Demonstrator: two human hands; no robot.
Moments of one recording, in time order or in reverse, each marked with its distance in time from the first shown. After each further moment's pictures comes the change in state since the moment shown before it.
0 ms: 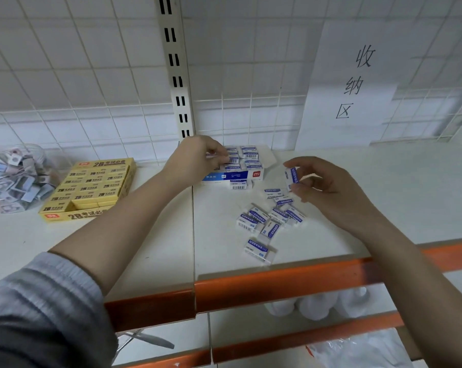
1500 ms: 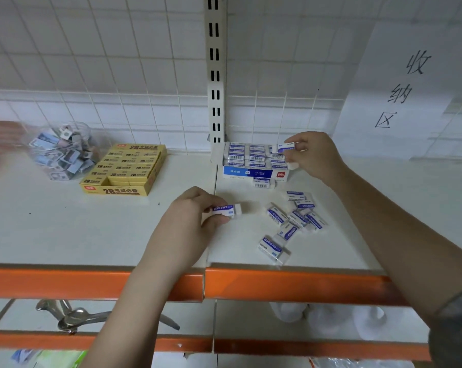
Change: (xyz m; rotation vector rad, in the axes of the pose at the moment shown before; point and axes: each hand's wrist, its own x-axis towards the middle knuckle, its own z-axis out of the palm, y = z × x) left_hand -0.141 0.037 -0.008 -0.018 0.158 -0.212; right_hand 0.110 0.020 0.030 -0.215 0.023 0.162
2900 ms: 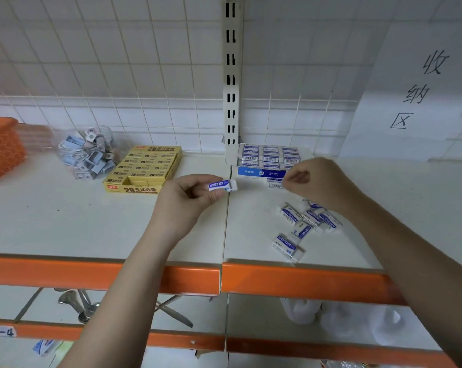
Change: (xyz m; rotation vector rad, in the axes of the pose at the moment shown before) left_hand 0.013 -0.008 -0.024 -0.558 0.102 -0.241; right_hand -0.051 -0.003 0.009 -0.266 -0.146 -0.251
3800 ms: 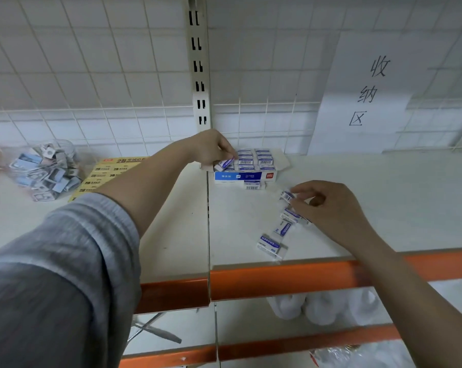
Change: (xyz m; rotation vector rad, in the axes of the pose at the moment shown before) left_hand 0.159 0.013 0.055 0.640 -0.653 0.107; right_hand -0.071 -0.009 -0.007 0.211 0.262 0.297
